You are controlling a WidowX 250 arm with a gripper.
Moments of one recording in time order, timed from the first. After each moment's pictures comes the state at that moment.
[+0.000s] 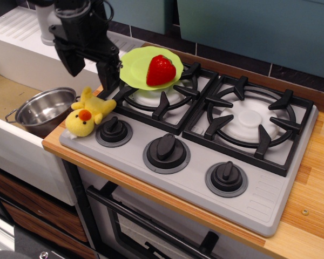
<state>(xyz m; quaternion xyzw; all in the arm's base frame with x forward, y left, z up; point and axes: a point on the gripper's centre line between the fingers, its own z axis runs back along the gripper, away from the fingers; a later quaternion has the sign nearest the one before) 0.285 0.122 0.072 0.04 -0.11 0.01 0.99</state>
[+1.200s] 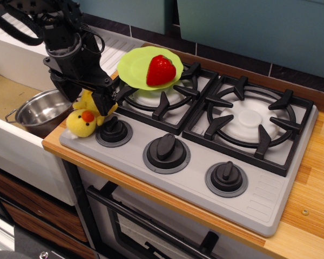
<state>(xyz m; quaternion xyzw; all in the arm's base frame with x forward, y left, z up) 0.268 0.123 0.043 0.03 -0.15 0.02 0.99</state>
